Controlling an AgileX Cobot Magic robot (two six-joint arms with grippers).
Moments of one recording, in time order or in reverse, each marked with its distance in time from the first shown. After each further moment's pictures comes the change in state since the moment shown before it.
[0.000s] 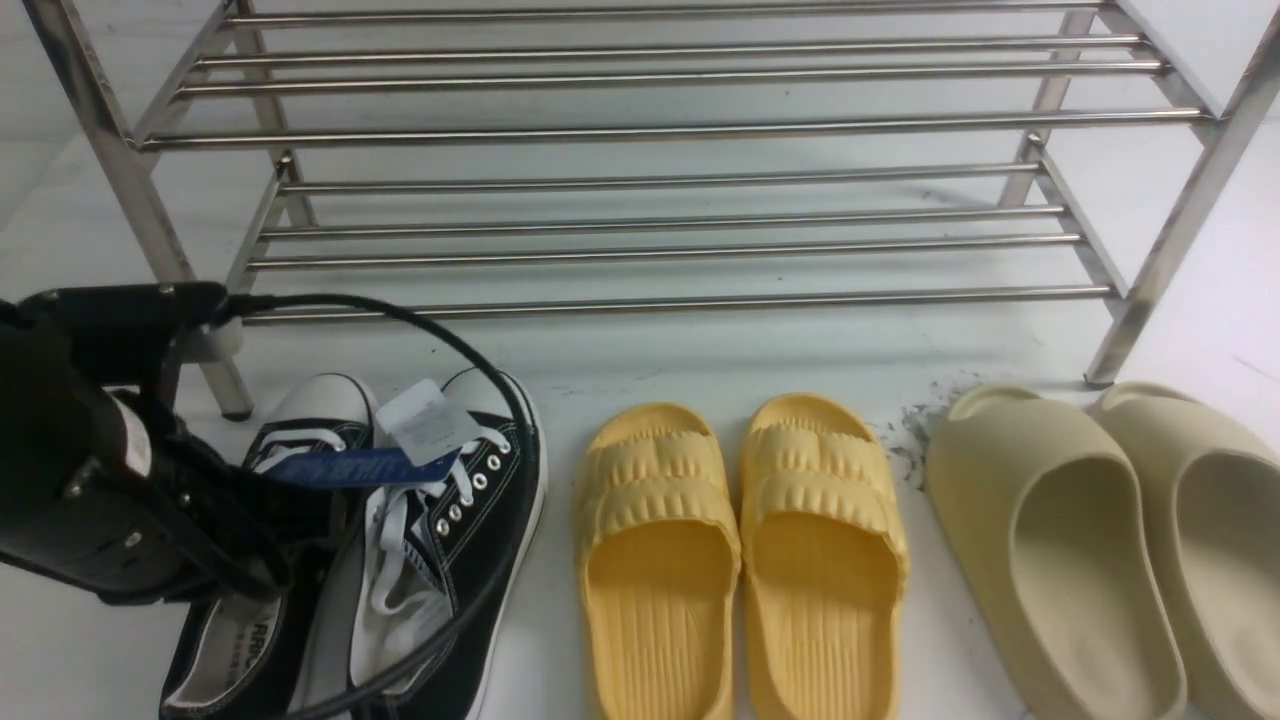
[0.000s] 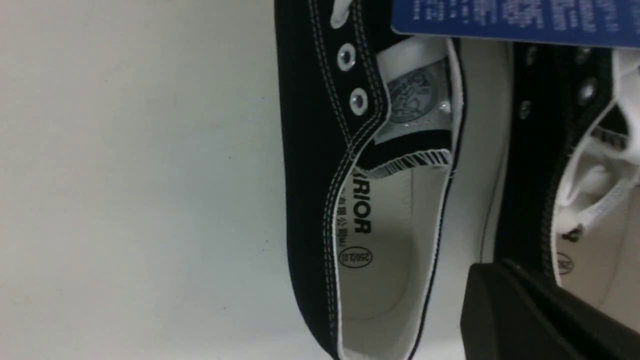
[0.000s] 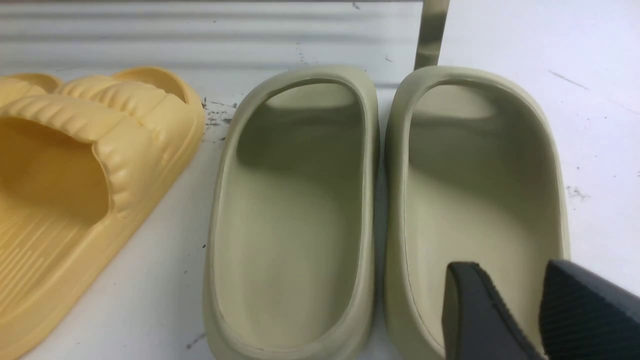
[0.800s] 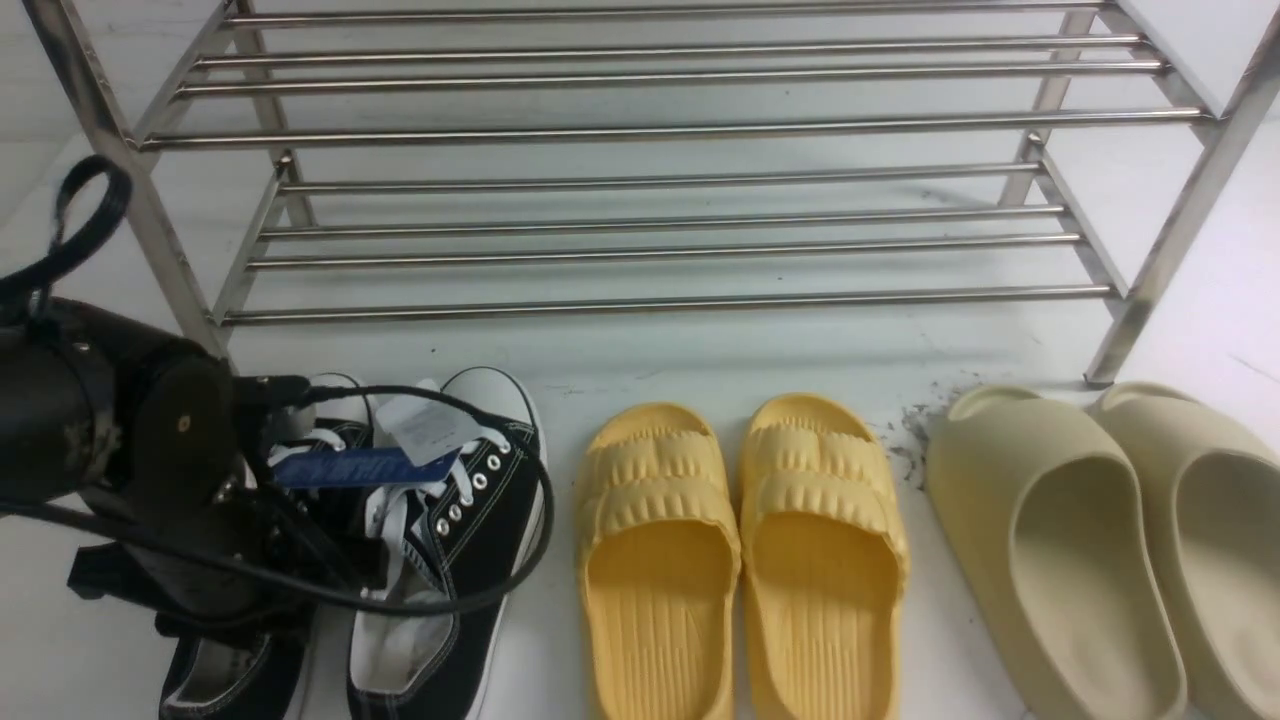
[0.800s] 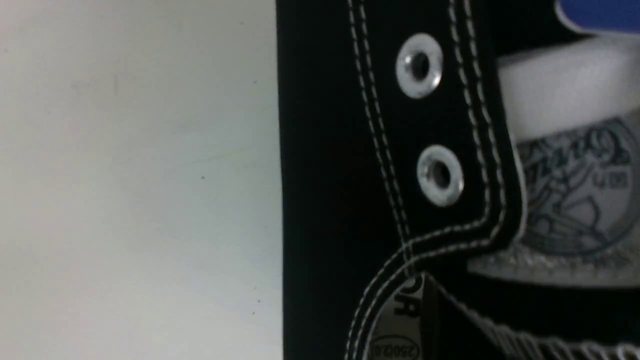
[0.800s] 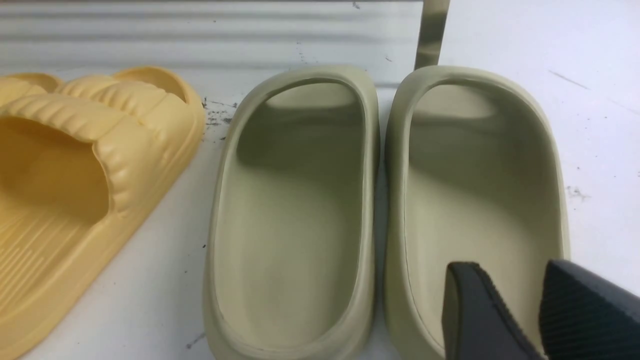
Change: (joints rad) right arm 0.000 0.000 0.000 0.000 0.000 0.000; left arm 0.096 0.319 0.036 -0.055 -0.179 0.082
